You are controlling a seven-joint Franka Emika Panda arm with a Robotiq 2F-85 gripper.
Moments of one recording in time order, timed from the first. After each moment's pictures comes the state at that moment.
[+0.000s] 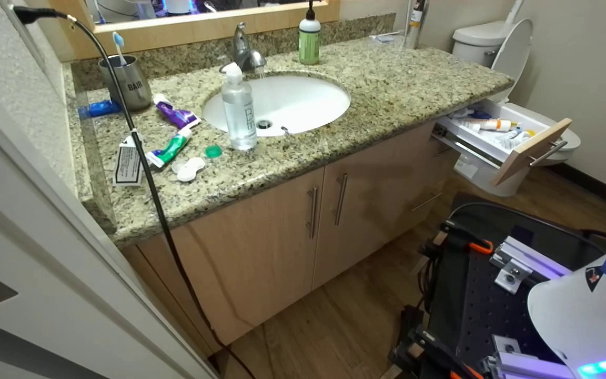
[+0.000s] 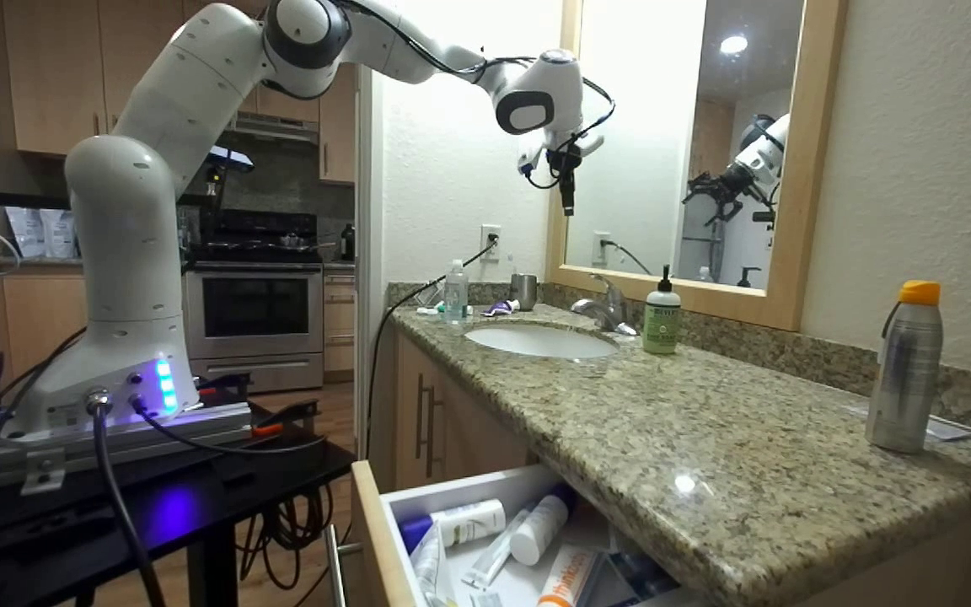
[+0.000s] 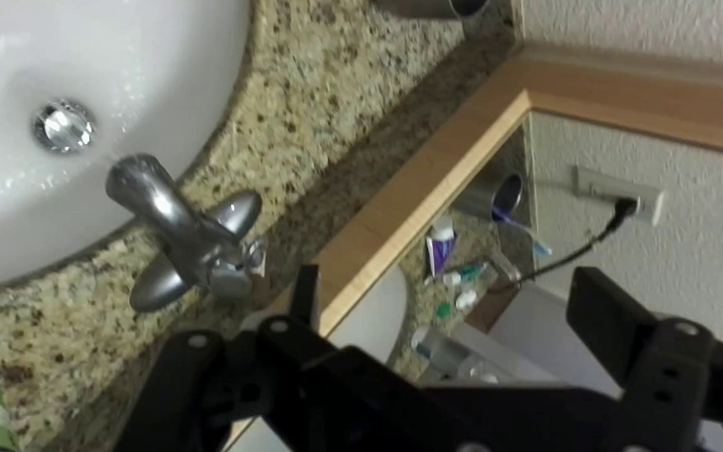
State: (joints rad) arm -0.37 0.54 -0.15 -1.29 0.80 2.28 0.17
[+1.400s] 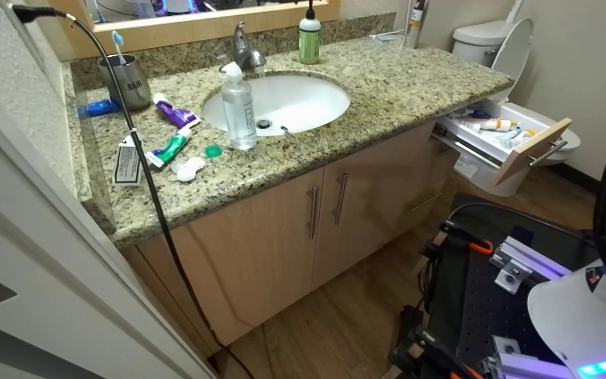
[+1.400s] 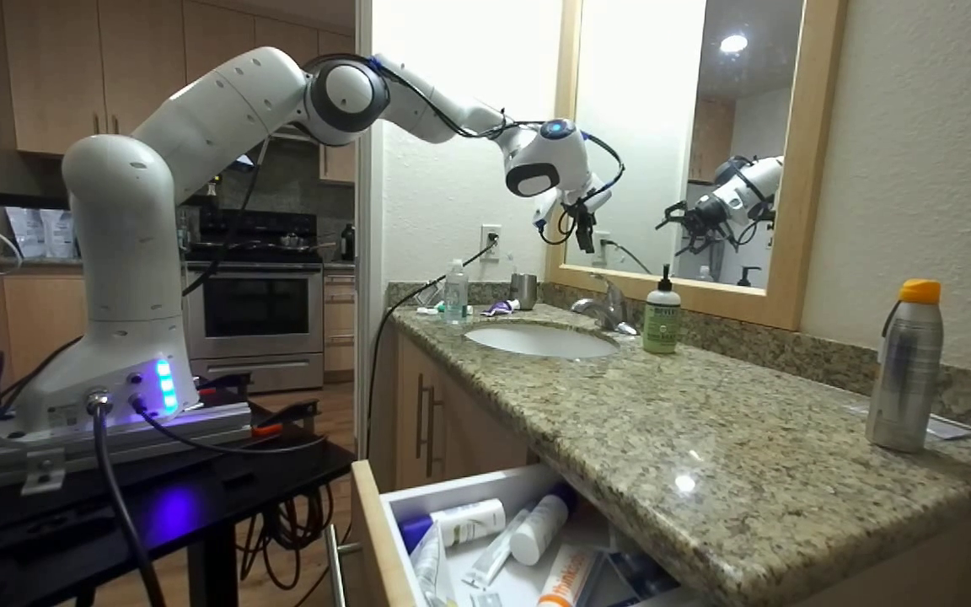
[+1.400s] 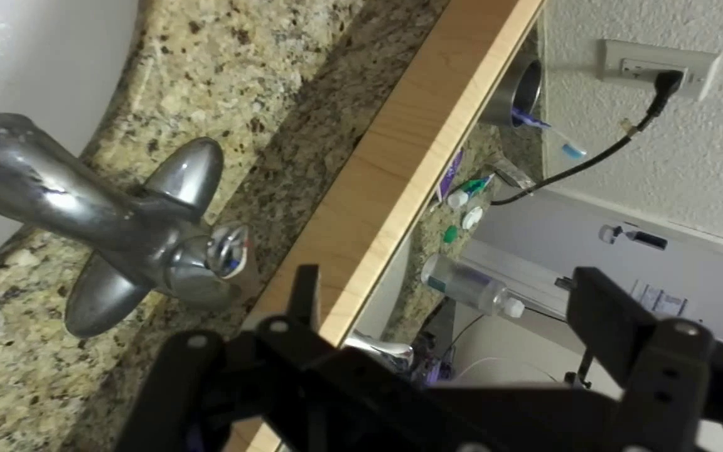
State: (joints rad) arm -0.39 0.83 -0.03 -1.10 0.90 2.61 0.19
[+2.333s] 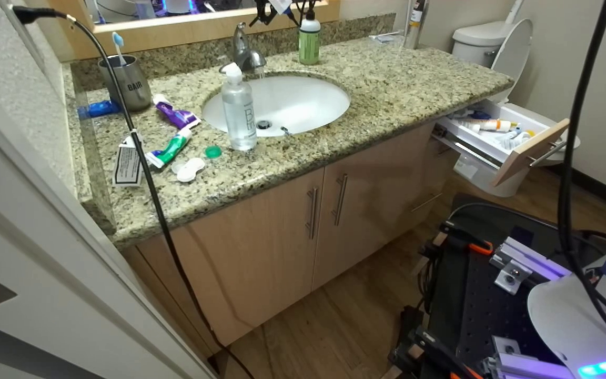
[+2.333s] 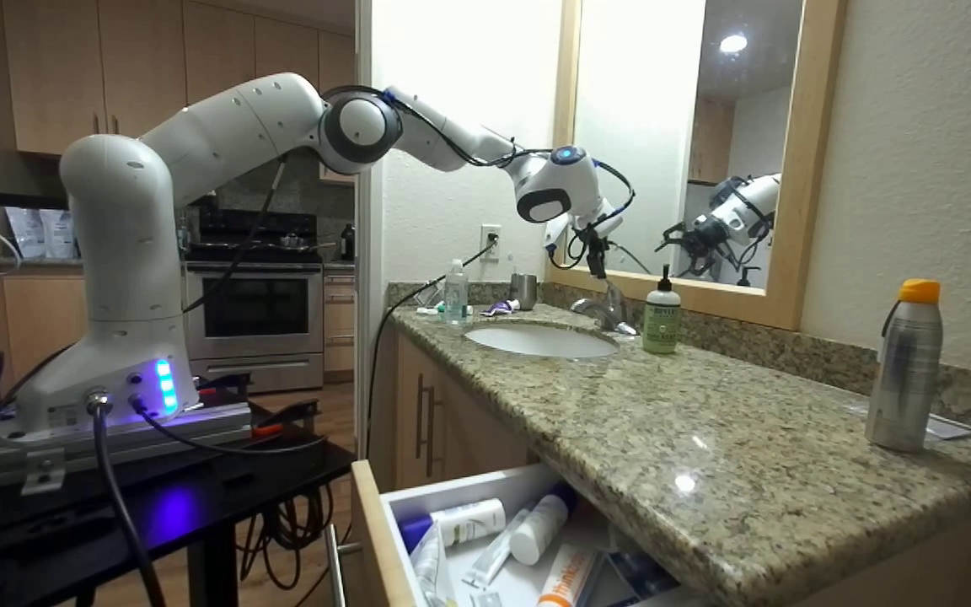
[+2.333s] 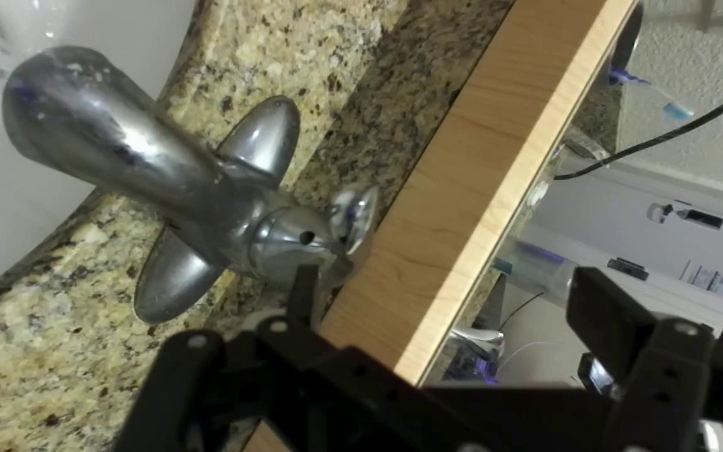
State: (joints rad) arm -0.41 0.99 -0.05 -0.96 0.84 2.62 0.26
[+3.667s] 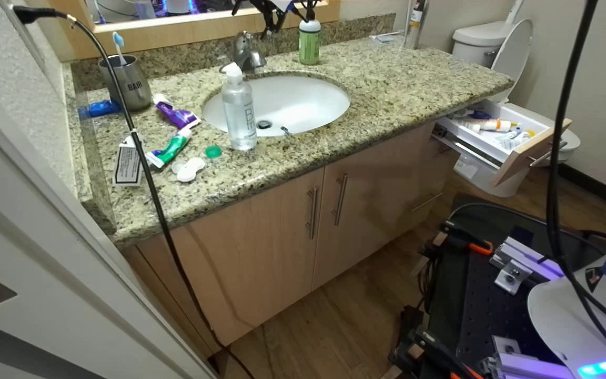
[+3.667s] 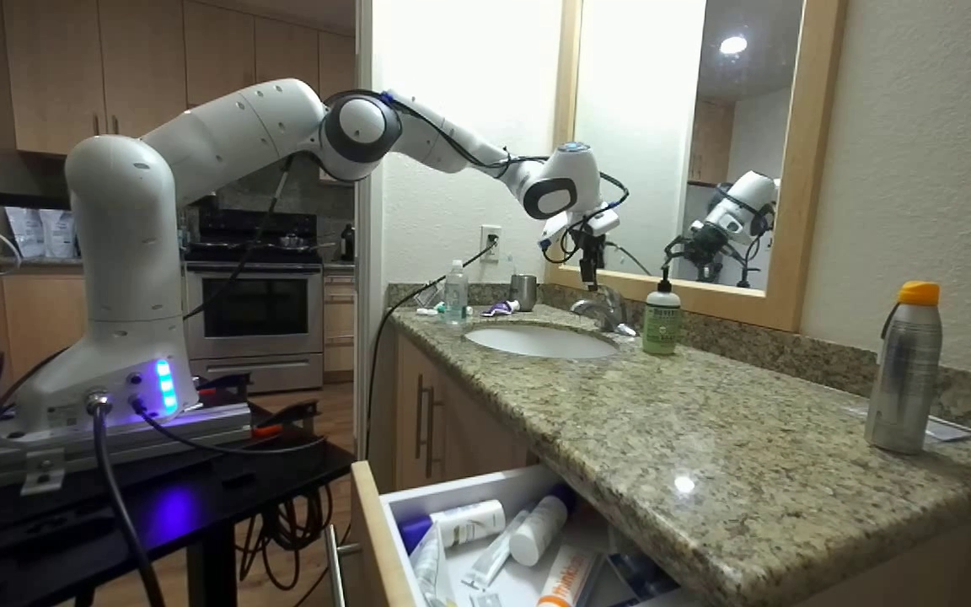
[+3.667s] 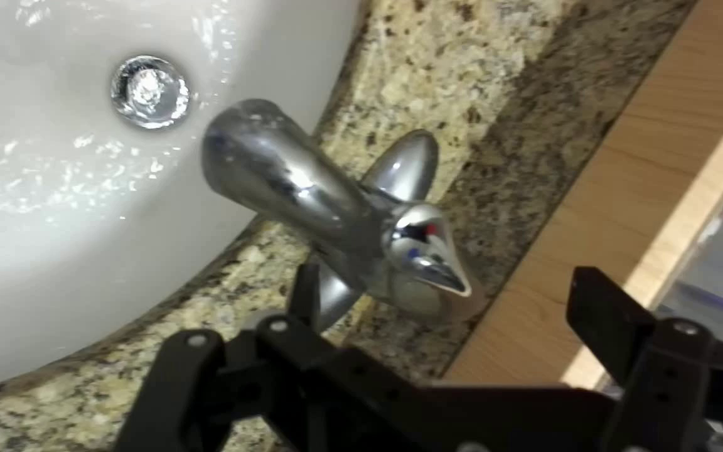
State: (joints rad) arm -0.37 1.01 -0.17 -0.92 0.58 2.40 0.57
